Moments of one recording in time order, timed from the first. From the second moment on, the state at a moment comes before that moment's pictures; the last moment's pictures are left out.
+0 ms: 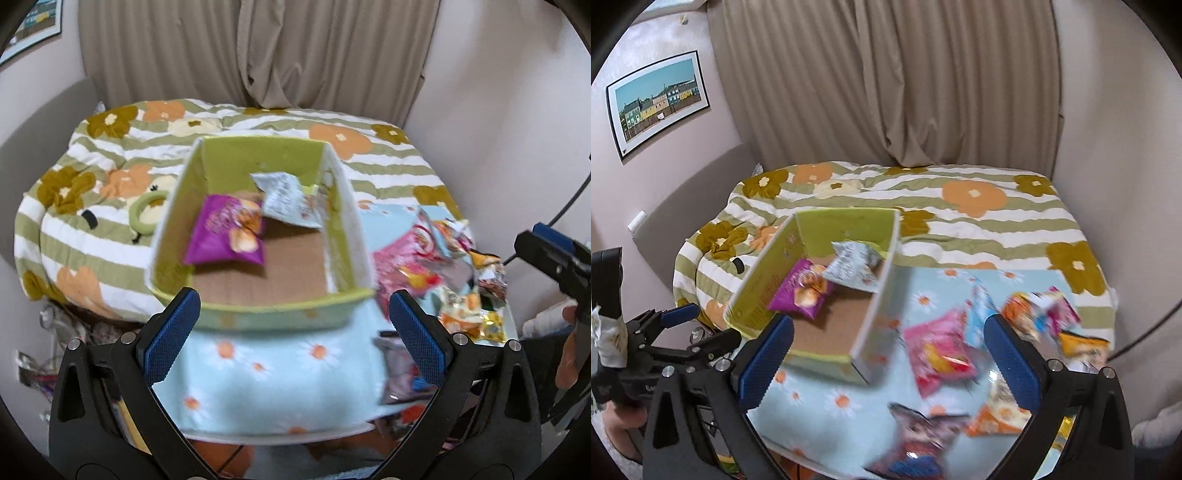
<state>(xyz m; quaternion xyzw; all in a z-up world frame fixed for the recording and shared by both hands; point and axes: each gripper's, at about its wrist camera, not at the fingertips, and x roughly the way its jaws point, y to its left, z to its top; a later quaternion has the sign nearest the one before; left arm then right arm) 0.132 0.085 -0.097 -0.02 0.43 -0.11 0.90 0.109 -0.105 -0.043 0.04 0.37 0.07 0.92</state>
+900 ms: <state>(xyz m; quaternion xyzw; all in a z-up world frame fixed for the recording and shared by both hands) 0.092 -0.084 -0.247 -0.02 0.54 -0.15 0.83 0.036 -0.257 -0.177 0.11 0.44 0.01 0.89</state>
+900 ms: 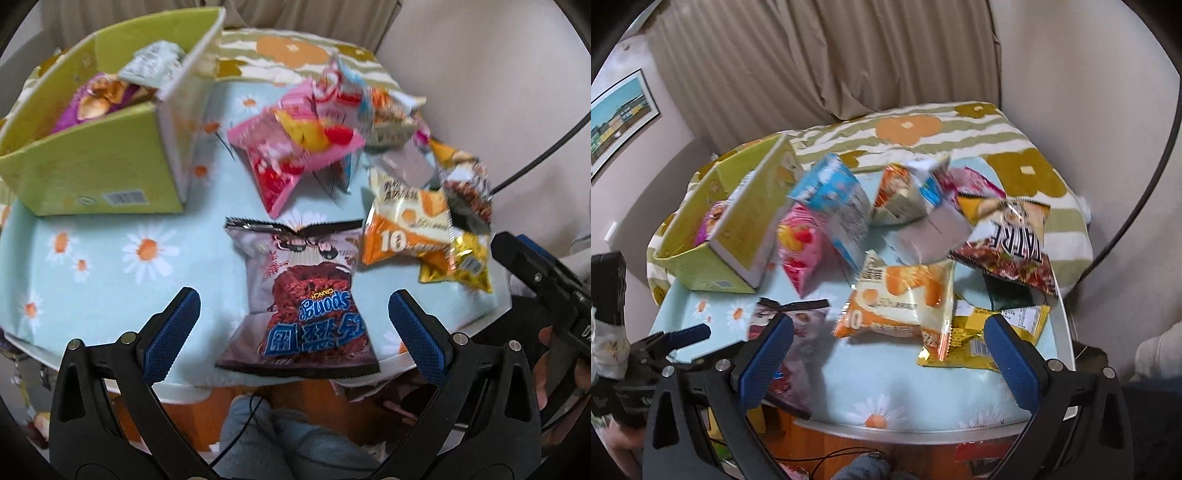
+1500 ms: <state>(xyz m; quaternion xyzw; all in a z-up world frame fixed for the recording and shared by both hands) 0.123 -0.097 -0.309 0.01 0.59 -0.16 0.79 0.089 -0.249 -0.232 0.11 0.47 -0.01 0.87</state>
